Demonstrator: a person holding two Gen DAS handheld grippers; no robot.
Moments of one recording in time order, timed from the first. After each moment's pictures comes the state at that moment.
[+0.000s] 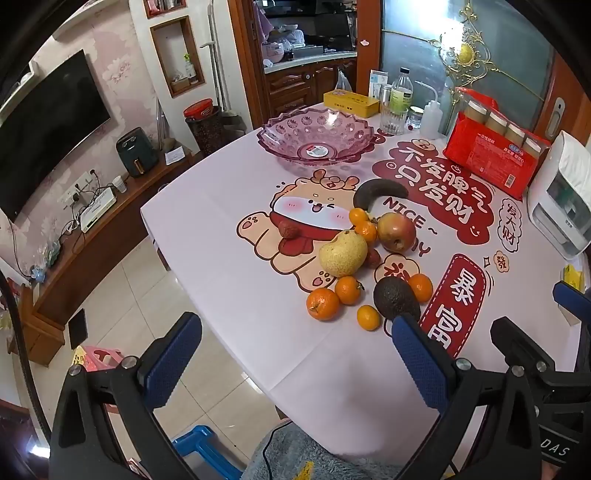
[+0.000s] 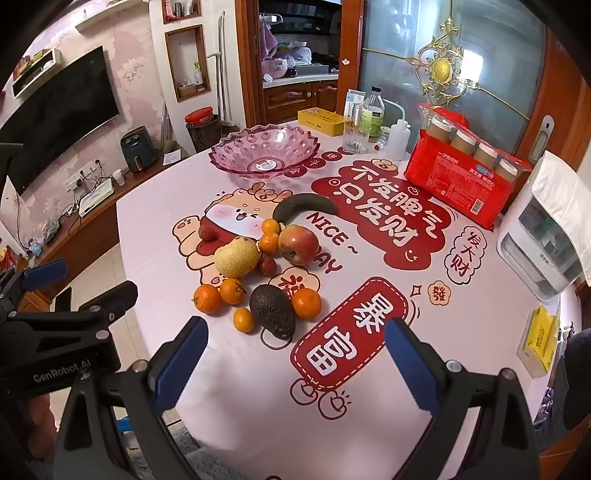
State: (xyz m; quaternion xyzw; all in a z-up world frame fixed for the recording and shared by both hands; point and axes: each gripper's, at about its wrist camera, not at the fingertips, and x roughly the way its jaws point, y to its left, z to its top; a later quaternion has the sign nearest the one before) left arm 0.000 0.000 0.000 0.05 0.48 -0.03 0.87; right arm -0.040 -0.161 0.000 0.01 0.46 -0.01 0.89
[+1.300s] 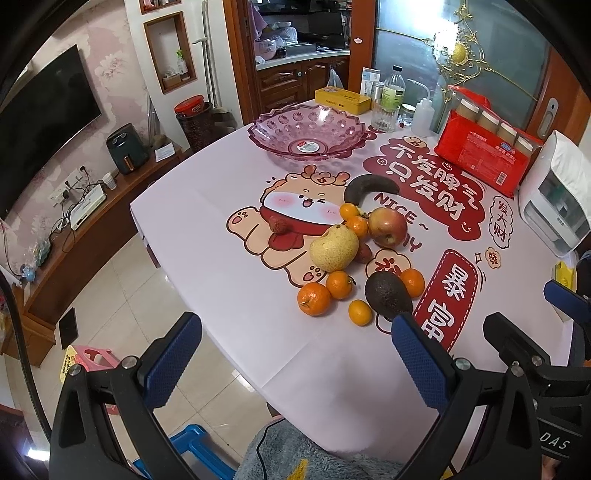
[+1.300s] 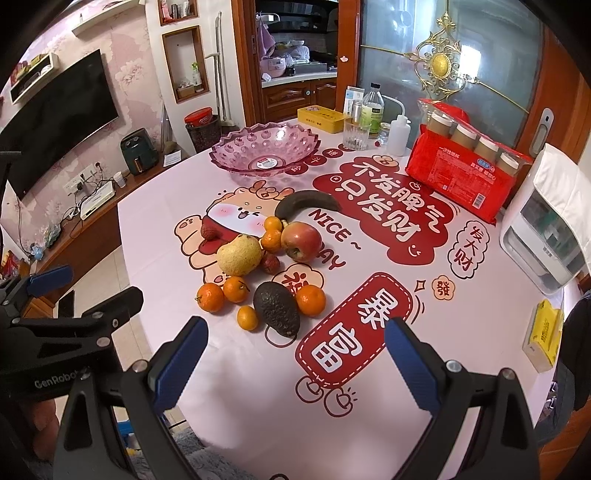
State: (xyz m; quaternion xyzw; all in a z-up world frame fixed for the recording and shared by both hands) left arm -0.004 0.001 -0.005 0.04 0.49 -0.05 0.87; right arm -0.042 -0.161 -0.004 0.01 0.46 -0.01 0.89
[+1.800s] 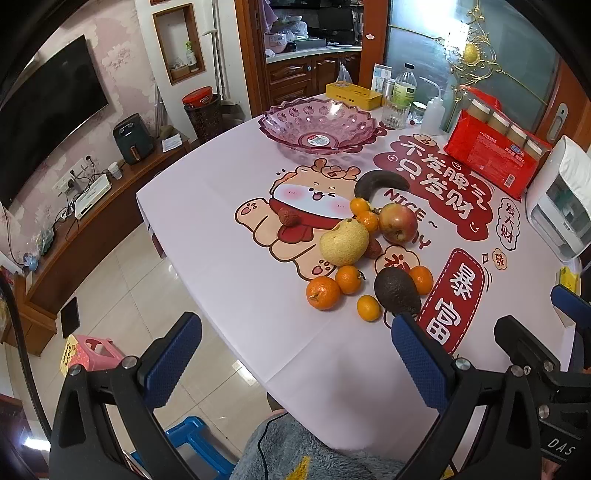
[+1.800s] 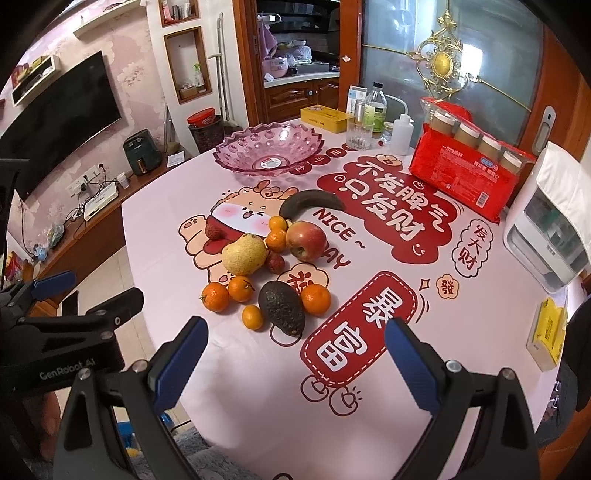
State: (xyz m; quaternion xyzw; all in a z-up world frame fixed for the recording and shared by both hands) left arm -0.005 0.013 -0.007 0.03 0.50 -0.04 0.87; right arm -0.048 -0.151 -0.010 0.01 0.46 0.00 0.89
